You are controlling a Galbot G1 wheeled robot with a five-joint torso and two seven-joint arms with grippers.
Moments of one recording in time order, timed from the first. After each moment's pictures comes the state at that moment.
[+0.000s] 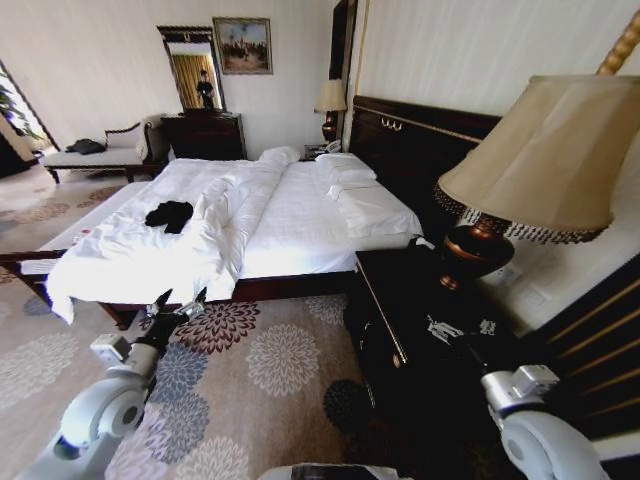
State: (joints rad) left arm 1.62 -0.97 -0.81 -2.23 -0.79 0.18 -0.14; right arm -1.80 1.10 0.89 2.28 0.54 -0.10 0.05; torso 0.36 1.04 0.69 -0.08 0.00
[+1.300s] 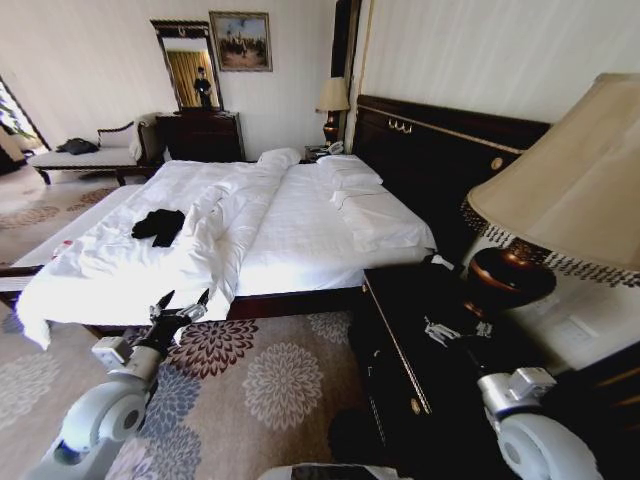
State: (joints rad) left arm 1.64 -0.97 -0.81 -2.25 -0.79 0.18 -0.14; right arm -1.81 1.12 0.88 2.29 0.54 -0.10 0.05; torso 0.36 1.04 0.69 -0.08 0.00
